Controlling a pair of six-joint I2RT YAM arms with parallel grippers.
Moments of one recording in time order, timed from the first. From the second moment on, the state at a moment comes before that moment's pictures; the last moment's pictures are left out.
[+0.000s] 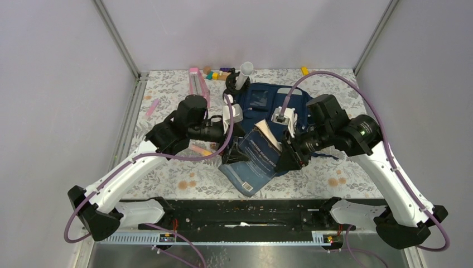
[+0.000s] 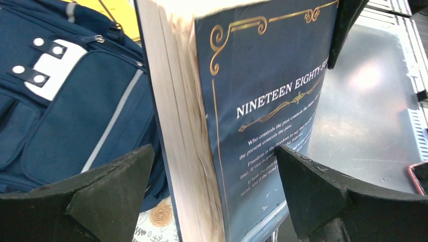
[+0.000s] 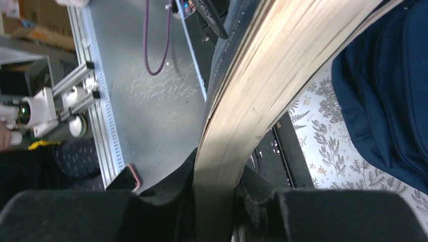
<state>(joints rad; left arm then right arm) -0.74 1.16 1.23 -0.48 0.74 0.10 0.62 1.12 1.51 -1.30 -0.77 -0.09</state>
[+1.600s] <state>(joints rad) -0.71 1.19 1.03 0.10 1.46 -0.49 0.77 1.18 1.61 -1.36 -0.75 -0.20</state>
